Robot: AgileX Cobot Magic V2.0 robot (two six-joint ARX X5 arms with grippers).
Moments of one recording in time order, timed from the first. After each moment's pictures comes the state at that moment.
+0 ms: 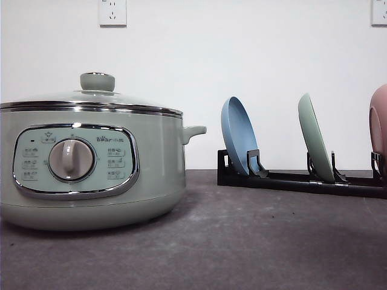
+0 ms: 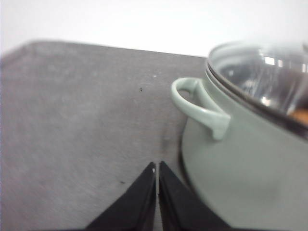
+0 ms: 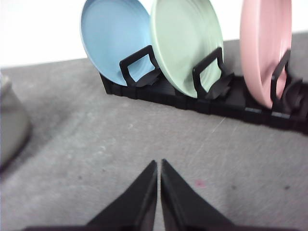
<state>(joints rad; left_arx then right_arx) 0.06 0.01 0.03 -0.18 0.08 -0.16 0.01 0.01 0.02 -0.16 -0.23 0.23</state>
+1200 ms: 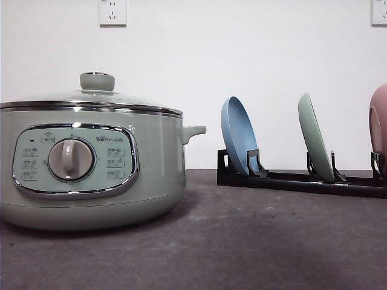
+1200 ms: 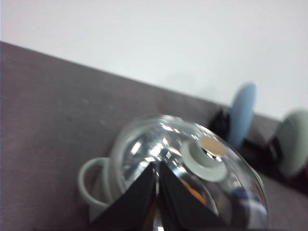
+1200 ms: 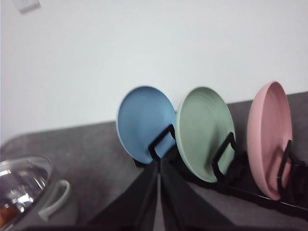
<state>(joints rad) 0.06 0.46 0.71 -0.49 0.34 -0.28 0.01 0.40 0.66 -0.36 -0.24 0.26</state>
